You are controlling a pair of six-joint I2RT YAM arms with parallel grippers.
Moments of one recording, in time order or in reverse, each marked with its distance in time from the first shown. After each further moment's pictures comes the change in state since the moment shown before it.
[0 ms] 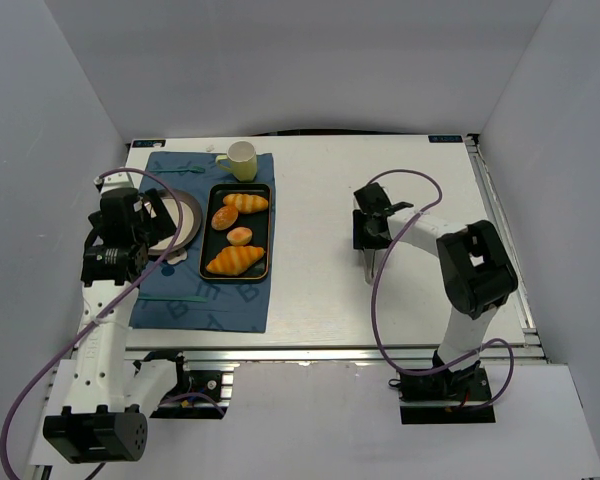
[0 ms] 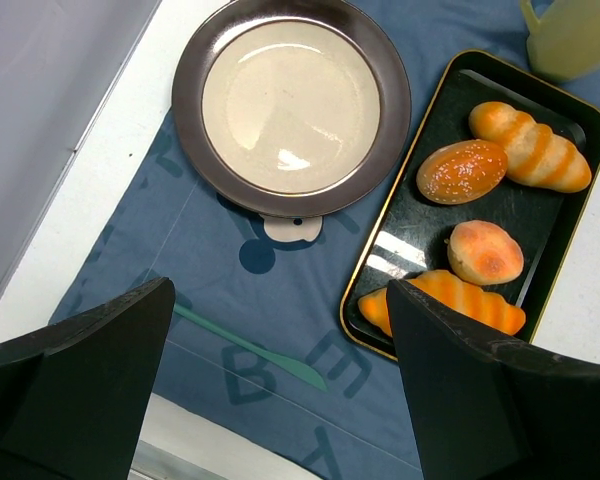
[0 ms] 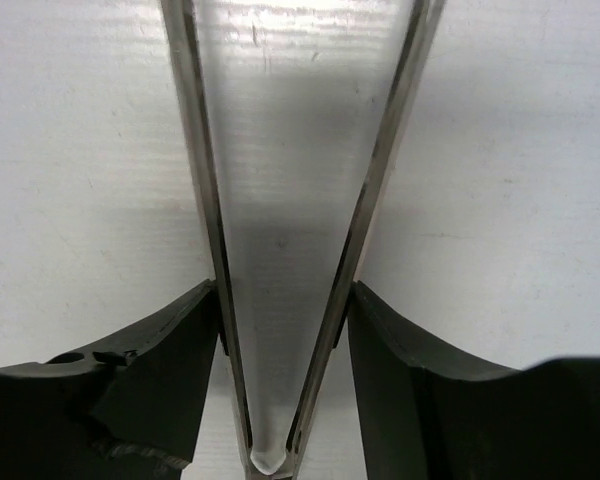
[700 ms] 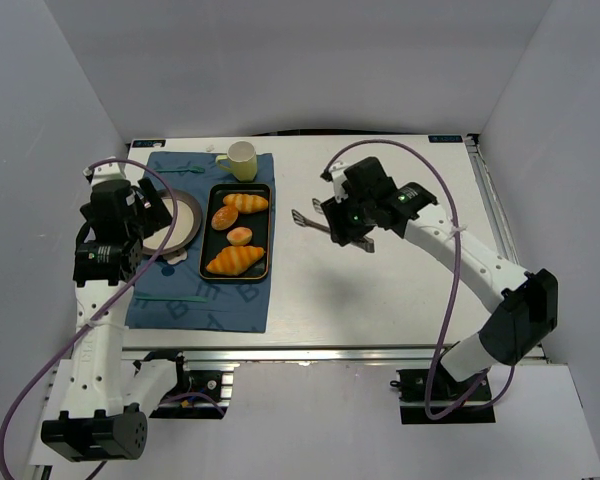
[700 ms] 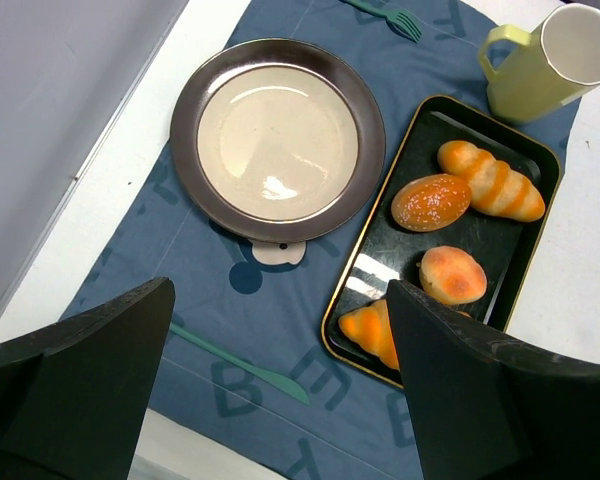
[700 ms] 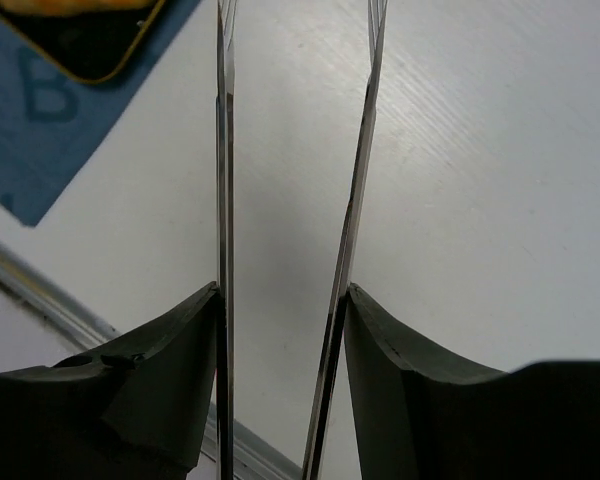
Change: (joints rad) left arm 0.000 0.008 0.097 -0.022 0.000 -0.014; right arm 0.188 -0.324 0.282 -0.408 -0.263 -0.340
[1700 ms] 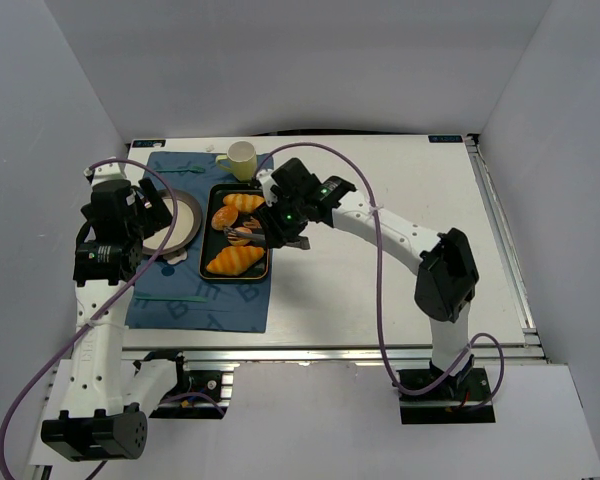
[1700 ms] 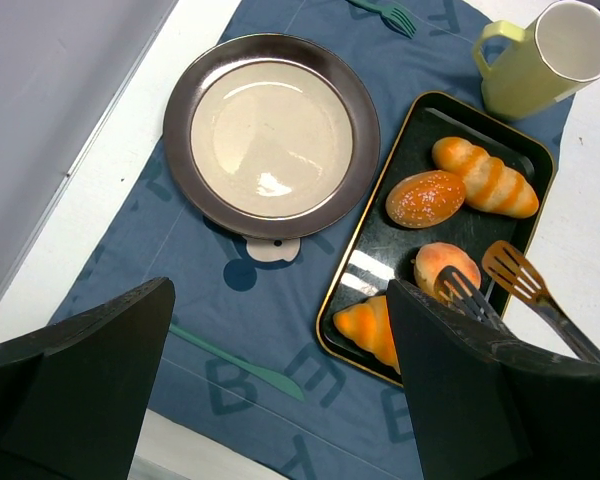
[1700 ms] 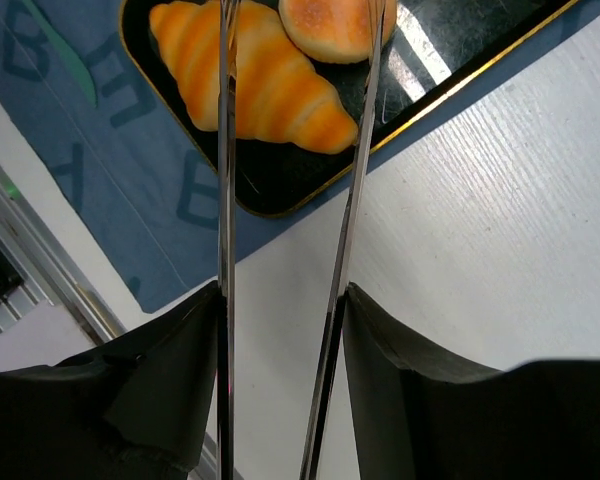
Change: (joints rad) left arm 0.000 0.002 0.001 -0.004 0.011 -0.011; right arm 0.213 0.420 0.364 0.077 -0.169 0.029
